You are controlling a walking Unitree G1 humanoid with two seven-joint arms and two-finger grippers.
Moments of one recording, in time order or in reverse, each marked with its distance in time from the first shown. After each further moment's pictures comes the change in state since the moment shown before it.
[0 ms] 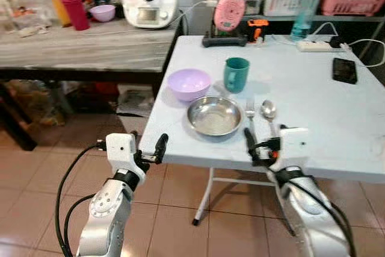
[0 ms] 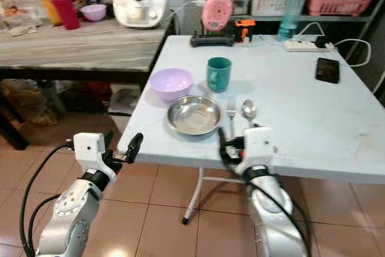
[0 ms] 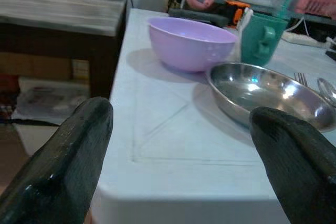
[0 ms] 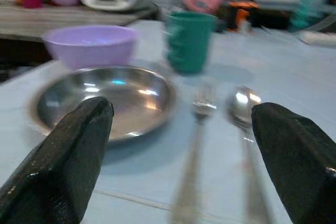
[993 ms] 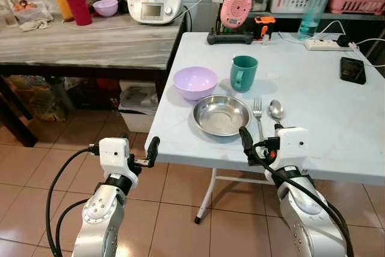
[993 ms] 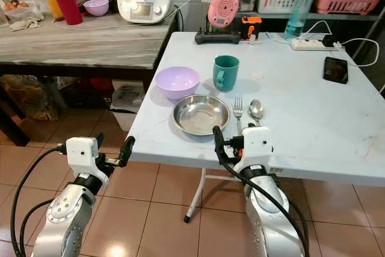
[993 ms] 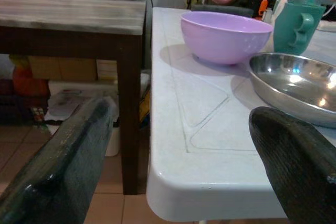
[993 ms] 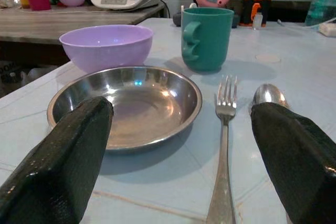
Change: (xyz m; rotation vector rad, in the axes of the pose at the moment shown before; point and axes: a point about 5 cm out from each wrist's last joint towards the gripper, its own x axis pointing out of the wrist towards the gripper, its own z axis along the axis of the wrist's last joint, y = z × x) left arm -0.010 0.013 -0.005 0.097 -0.007 0.055; right arm 0.000 0.000 -0.001 0.052 0.000 -0.009
